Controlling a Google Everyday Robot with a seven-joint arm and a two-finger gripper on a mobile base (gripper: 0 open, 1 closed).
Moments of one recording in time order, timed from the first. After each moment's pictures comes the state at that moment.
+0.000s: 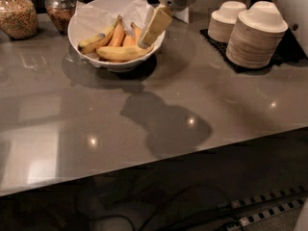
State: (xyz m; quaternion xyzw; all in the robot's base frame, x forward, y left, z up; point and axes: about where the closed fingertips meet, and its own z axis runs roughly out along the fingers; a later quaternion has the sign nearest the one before) arm 0.666 0.022 1.010 -0.68 0.59 0.08 0.43
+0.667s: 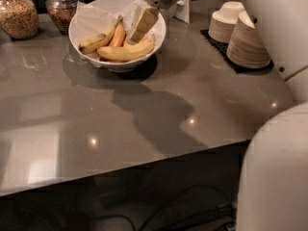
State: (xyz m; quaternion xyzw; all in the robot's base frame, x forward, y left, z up) arm 0.689 0.058 0.995 -0.72 0.55 0.10 0.41
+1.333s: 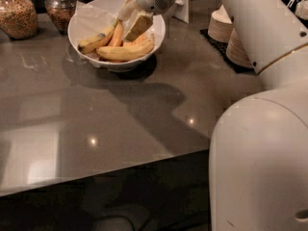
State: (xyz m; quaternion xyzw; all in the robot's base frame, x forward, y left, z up) arm 0.691 0.068 0.968 -0.75 0.54 0.13 0.35
